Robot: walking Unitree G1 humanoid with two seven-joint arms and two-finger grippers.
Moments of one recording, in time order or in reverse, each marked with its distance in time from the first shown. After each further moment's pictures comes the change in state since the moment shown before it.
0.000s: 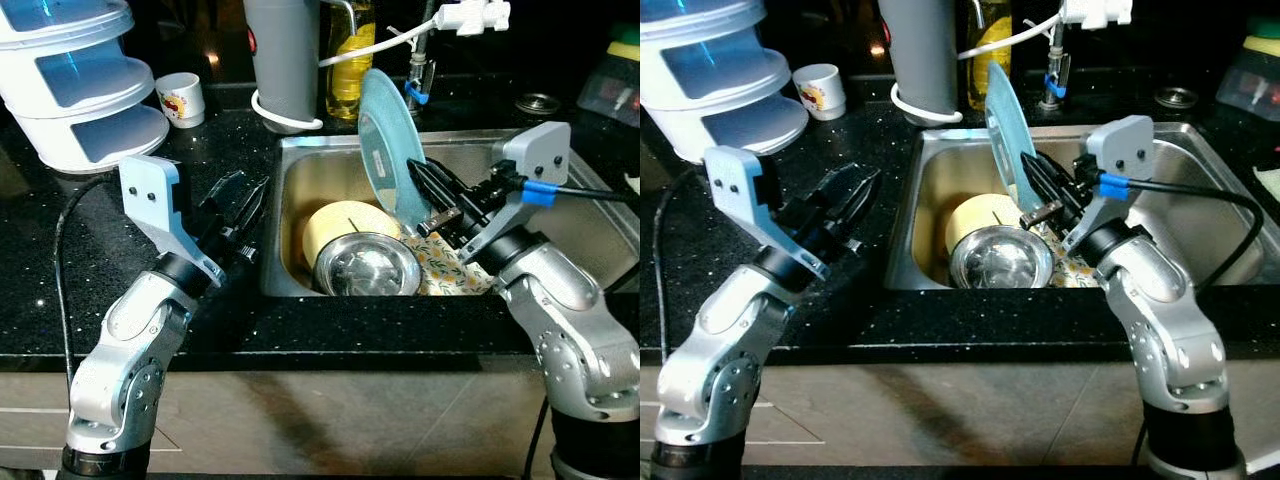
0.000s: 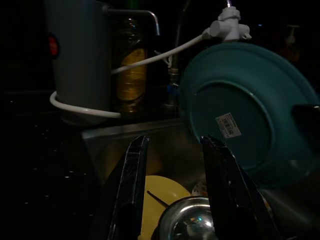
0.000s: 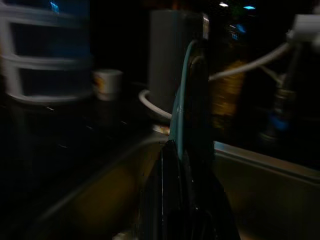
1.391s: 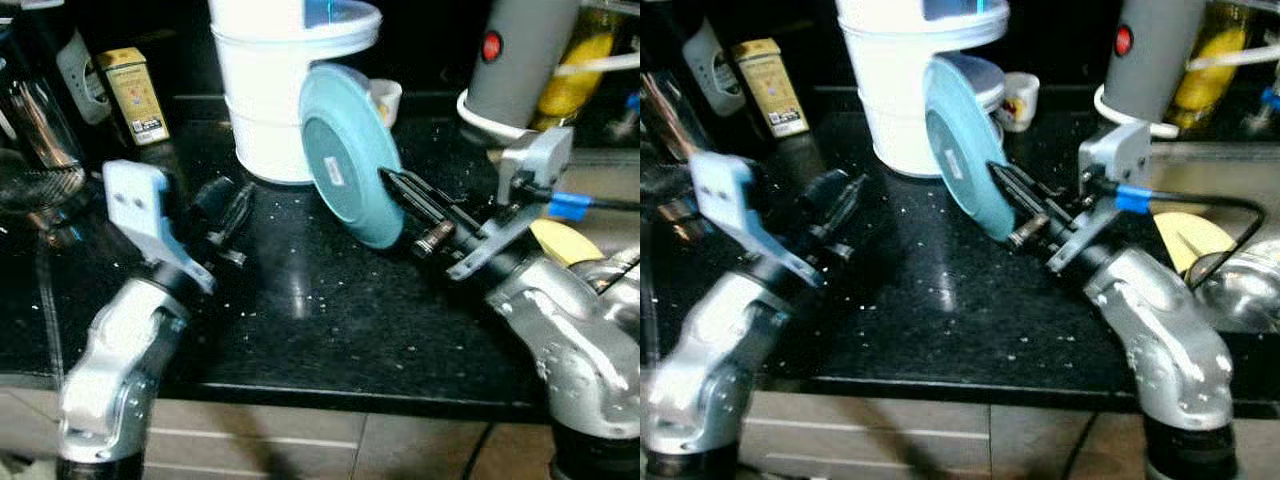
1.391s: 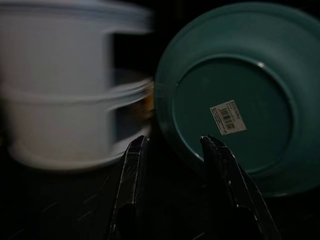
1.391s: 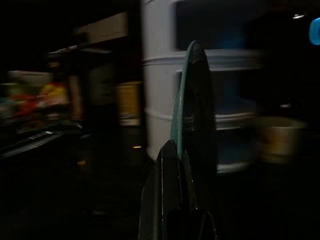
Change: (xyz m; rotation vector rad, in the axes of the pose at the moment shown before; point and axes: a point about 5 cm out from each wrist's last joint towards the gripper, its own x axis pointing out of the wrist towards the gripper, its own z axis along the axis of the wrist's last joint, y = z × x) left arm -0.002 0.001 -0.001 0.008 0.004 0.010; right arm -0.010 0.016 0.017 0.186 -0.105 0.227
